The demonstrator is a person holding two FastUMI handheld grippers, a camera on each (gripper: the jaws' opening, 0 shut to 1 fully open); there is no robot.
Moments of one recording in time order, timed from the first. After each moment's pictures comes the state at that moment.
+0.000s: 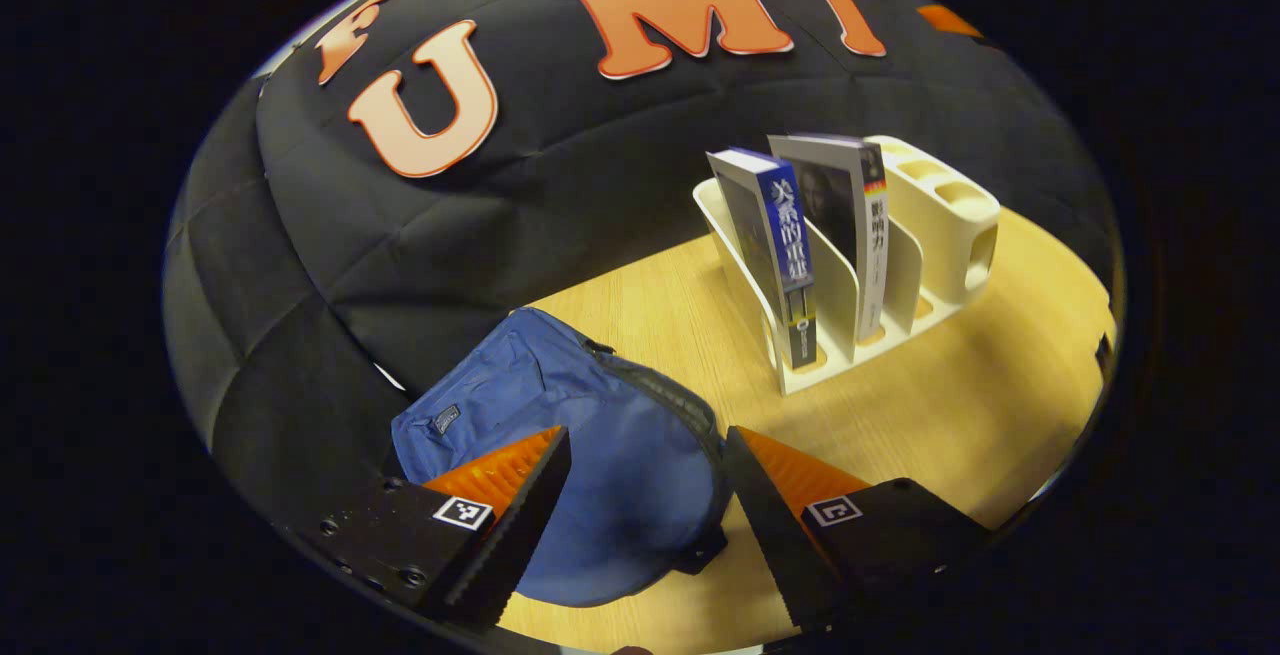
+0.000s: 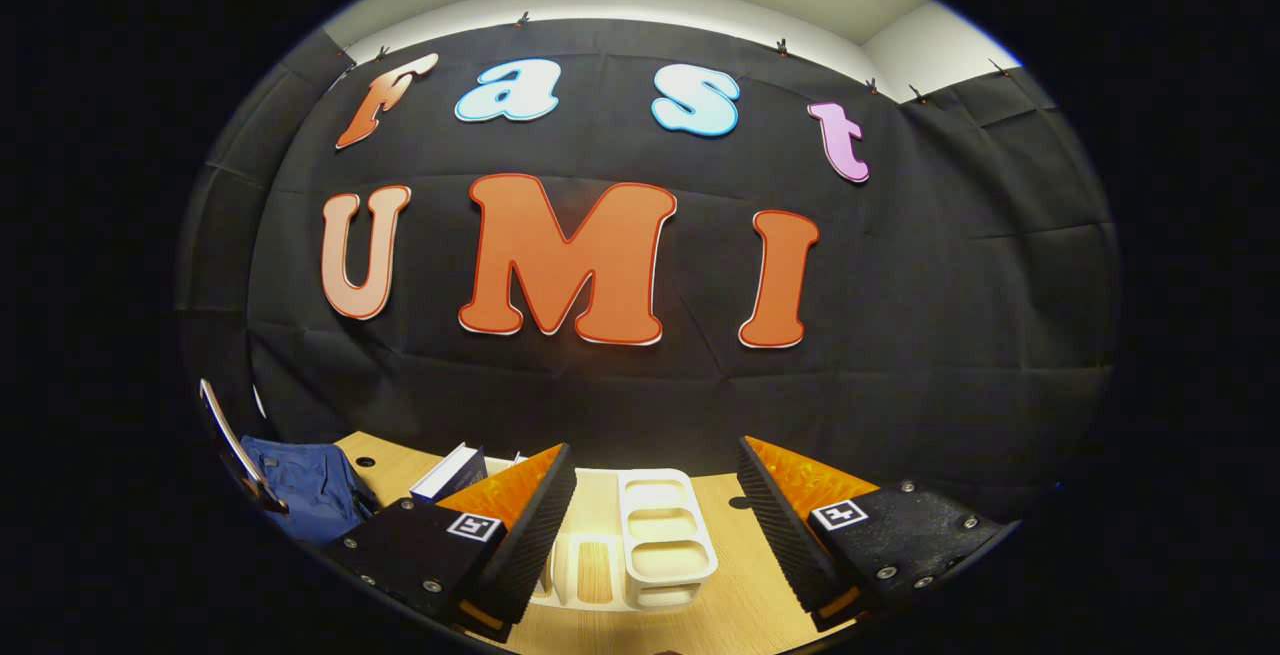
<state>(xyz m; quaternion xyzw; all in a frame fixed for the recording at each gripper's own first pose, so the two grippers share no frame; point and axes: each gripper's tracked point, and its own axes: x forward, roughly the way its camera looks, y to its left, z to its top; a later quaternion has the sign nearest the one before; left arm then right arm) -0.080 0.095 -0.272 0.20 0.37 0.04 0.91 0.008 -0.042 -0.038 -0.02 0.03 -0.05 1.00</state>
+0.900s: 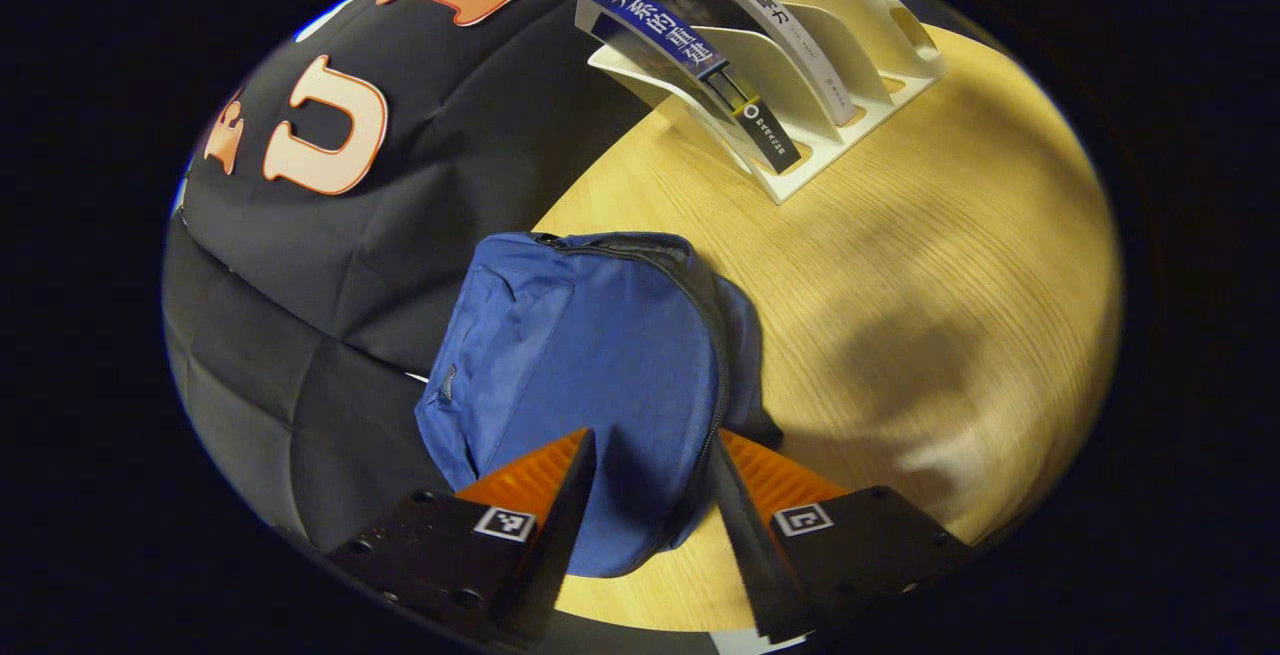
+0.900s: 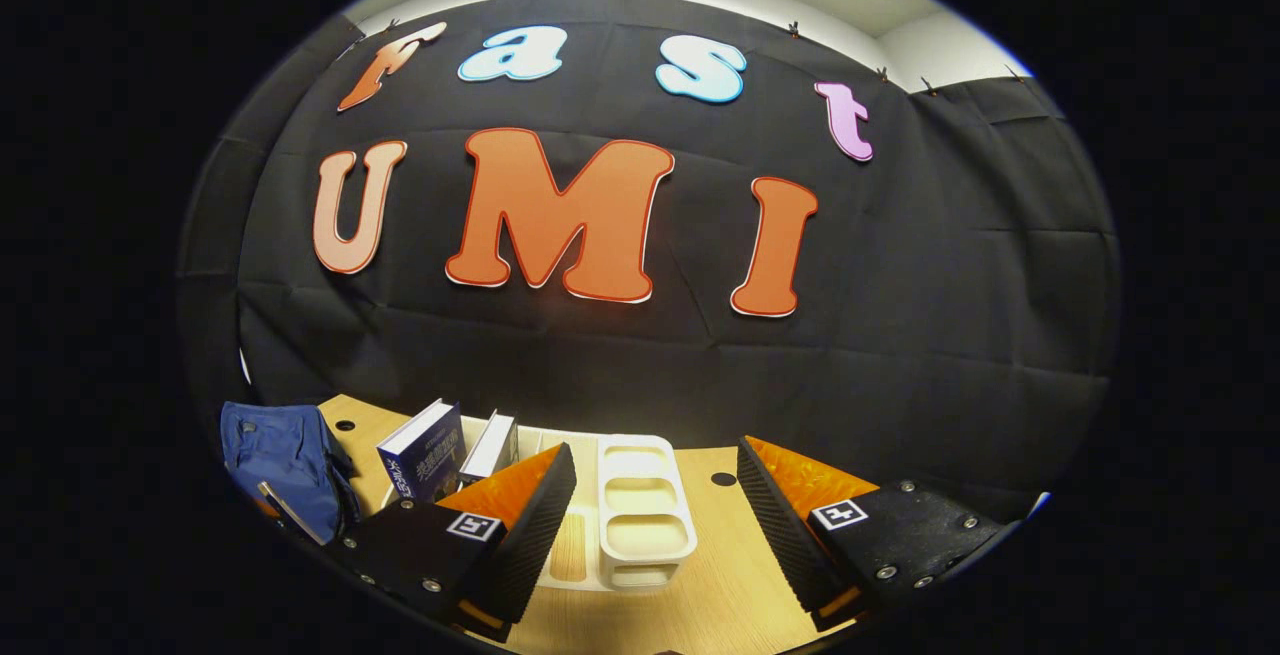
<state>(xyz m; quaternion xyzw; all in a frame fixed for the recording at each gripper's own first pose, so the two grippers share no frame) -0.132 0.126 -0.365 0.35 0.47 0.04 0.81 0.009 -0.050 -0.073 -0.04 0.07 -0.05 1.00</state>
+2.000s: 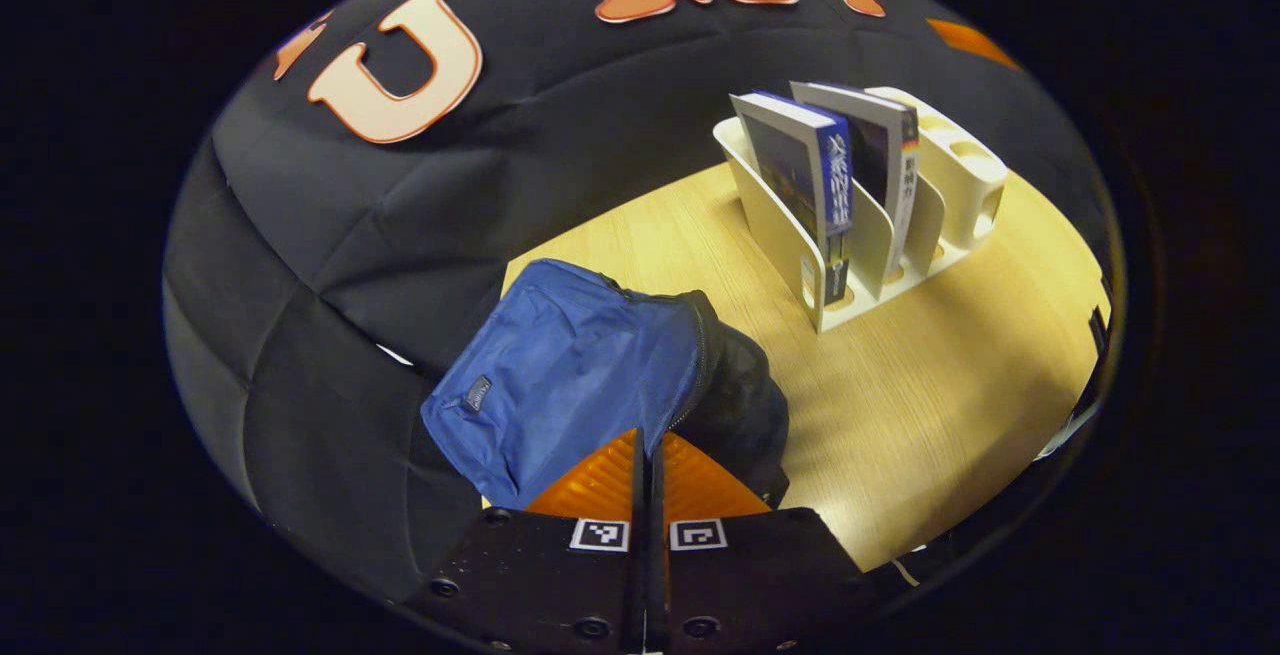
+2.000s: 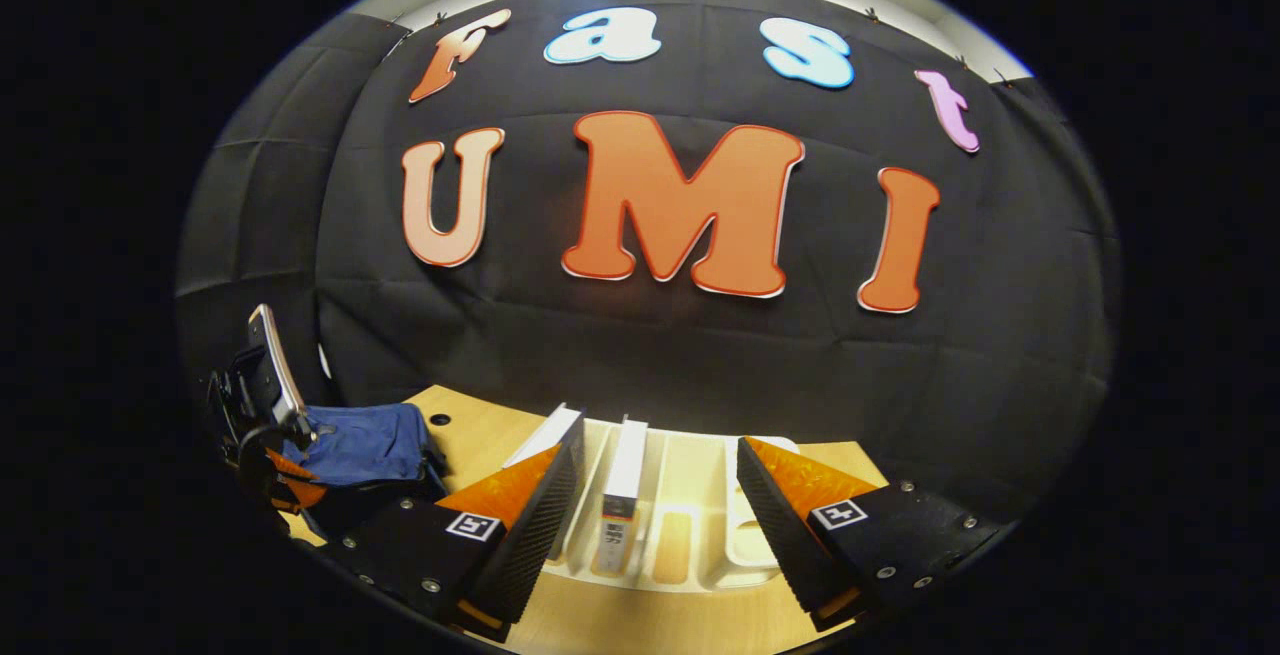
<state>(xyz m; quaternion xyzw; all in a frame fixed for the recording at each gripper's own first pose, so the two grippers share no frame) -0.075 0.159 -0.222 0.18 0.46 0.02 0.87 0.028 0.079 -0.064 -0.02 0.12 0.10 0.99</state>
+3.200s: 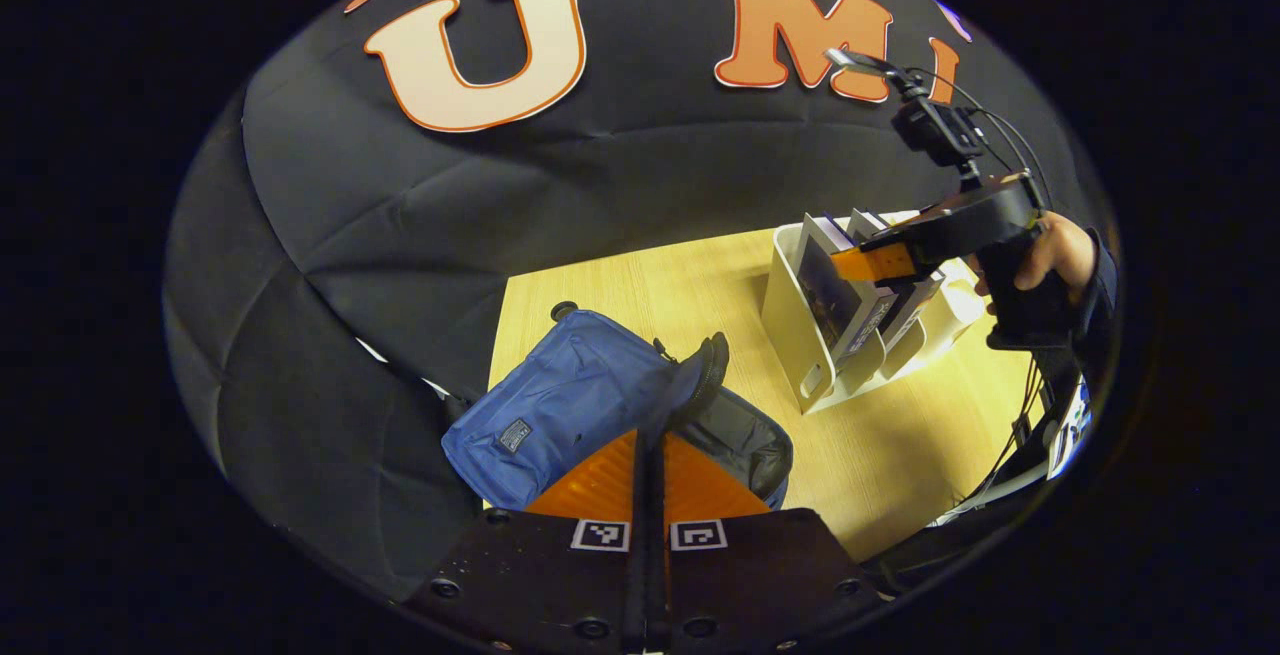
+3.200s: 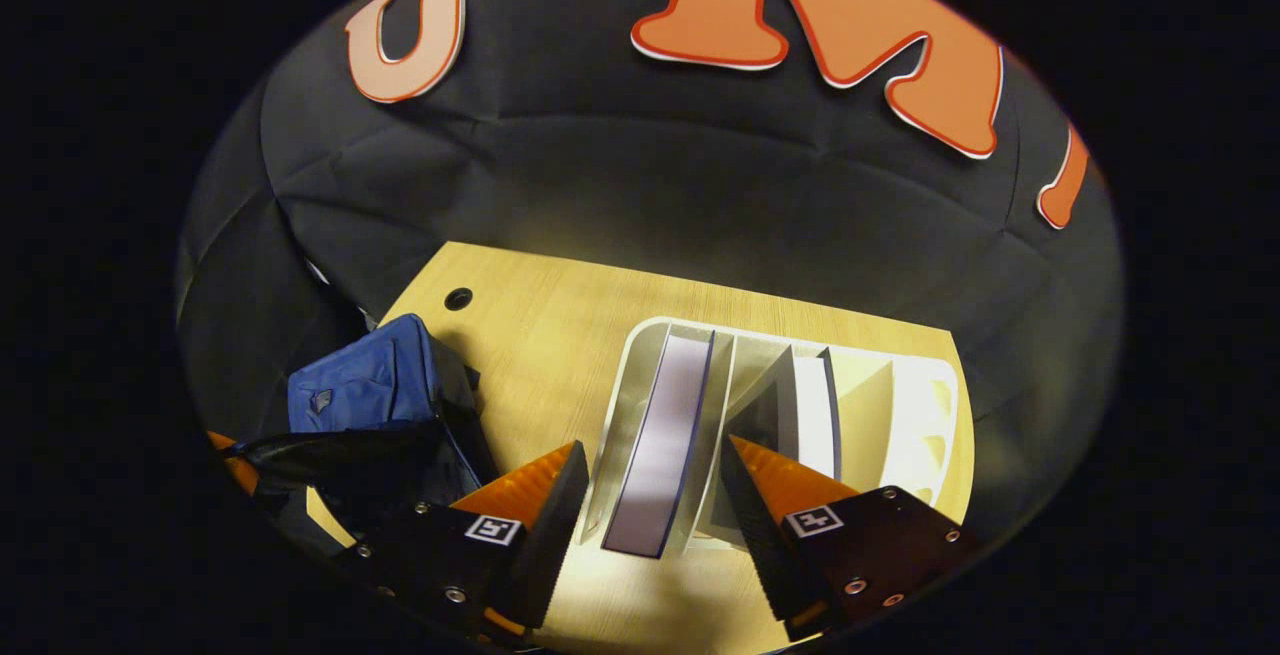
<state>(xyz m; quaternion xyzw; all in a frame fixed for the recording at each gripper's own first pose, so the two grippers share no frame) -0.022 0.216 -0.136 0.06 0.46 -0.02 0.89 0.138 0.197 -0.186 -0.07 0.46 0.11 0.88</state>
